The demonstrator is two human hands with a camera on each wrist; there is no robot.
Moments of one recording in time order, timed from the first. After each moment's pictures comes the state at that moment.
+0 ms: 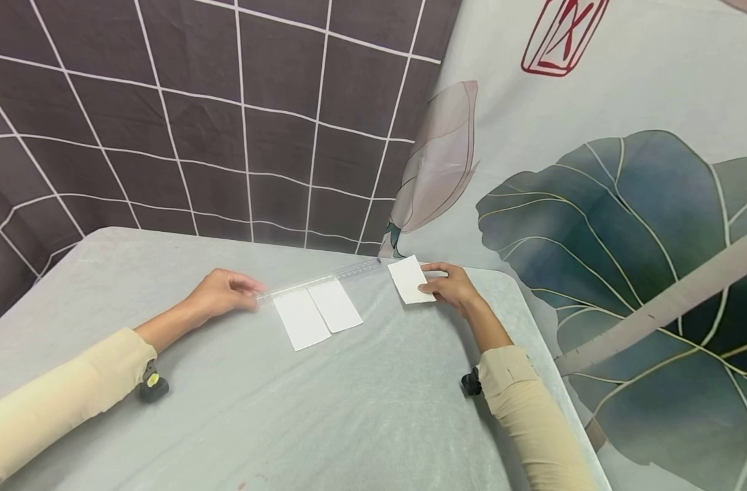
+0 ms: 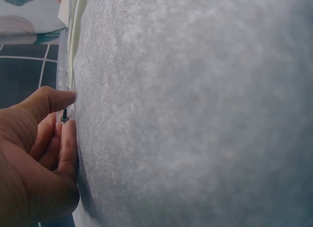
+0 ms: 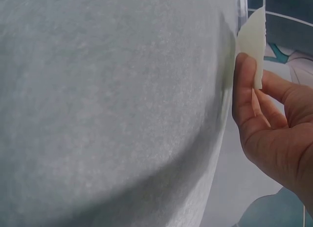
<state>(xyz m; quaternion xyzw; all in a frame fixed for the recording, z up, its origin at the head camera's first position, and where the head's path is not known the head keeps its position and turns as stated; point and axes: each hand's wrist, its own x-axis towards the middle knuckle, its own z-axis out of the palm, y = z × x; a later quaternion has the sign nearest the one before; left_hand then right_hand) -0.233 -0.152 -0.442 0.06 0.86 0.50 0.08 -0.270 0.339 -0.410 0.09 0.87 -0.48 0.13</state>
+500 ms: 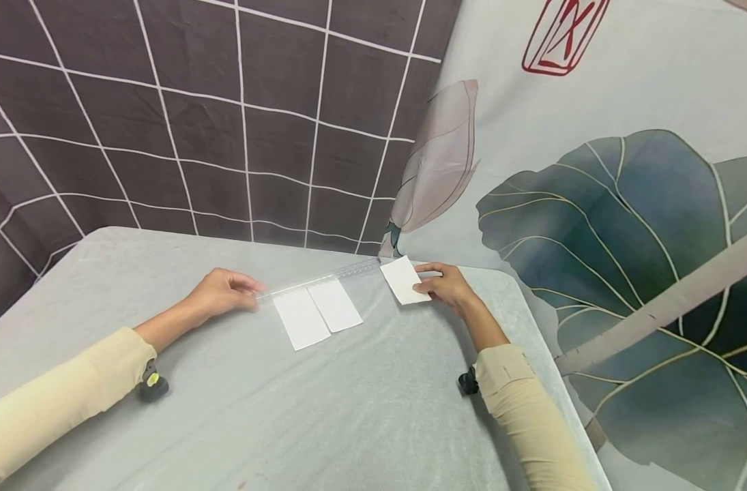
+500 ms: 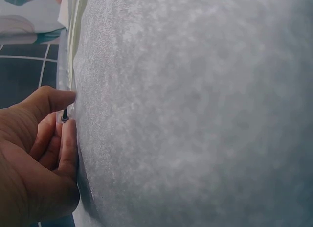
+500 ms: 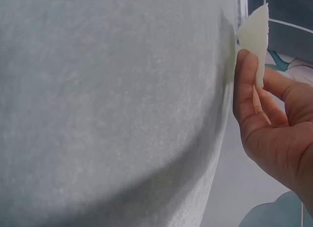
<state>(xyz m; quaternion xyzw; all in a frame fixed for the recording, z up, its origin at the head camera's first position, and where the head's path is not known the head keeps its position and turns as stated) -0.233 -0.152 -0.442 0.06 0.85 0.51 0.09 -0.272 0.331 -0.410 0.07 0.86 -0.48 0.14</state>
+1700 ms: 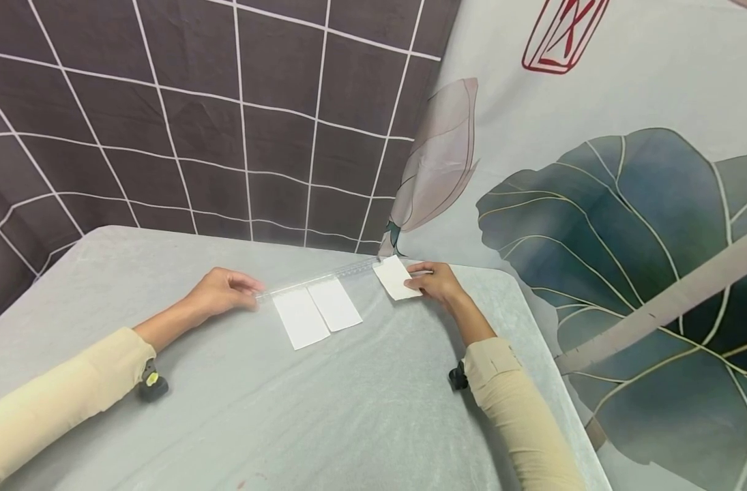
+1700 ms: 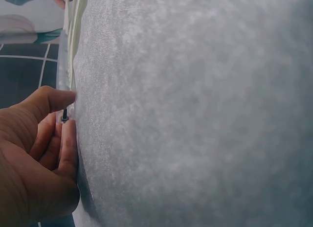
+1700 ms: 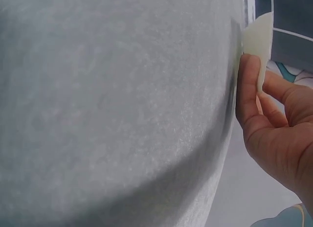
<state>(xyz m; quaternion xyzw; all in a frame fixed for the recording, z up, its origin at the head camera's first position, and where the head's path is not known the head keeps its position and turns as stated) -0.235 -0.151 -0.444 0.06 0.86 0.50 0.09 -0.282 0.314 -0.417 0.09 0.86 -0.48 0.14</state>
